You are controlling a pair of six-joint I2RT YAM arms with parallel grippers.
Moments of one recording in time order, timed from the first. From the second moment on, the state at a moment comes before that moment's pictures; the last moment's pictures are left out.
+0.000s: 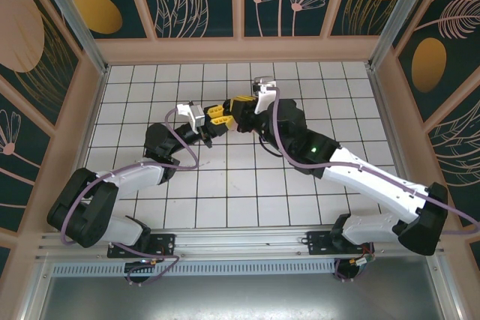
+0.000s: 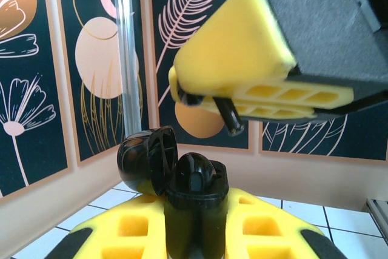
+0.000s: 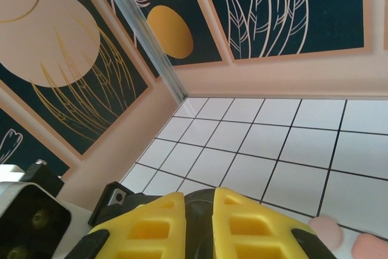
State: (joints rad) left arm -0.52 1.41 0.57 1.22 0.68 -0.22; right arm 0.98 1.23 1.15 -0.07 0.26 0.47
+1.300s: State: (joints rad) left arm -0.52 1.40 0.58 1.15 0.65 -0.23; right arm 0.98 1.26 1.12 -0.05 0.29 0.39
